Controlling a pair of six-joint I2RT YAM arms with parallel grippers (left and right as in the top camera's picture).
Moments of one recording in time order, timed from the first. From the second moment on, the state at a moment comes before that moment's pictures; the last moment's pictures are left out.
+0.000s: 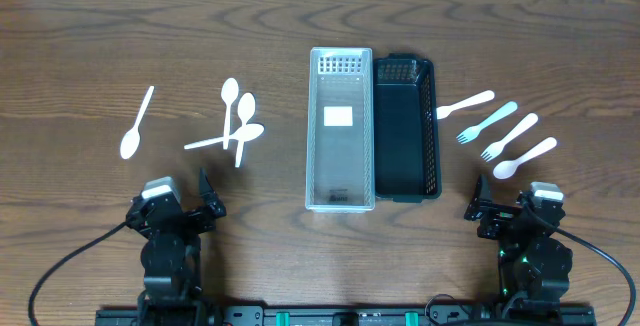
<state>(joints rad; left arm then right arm) -0.04 0.12 0.12 -0.27 -0.26 -0.19 -0.05 0.01 0.12 -0.38 0.07 0.14</state>
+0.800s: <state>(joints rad) -0.04 1.51 1.27 -0.77 -0.12 -0.21 -0.05 0.01 0.12 -0.38 0.07 0.14</state>
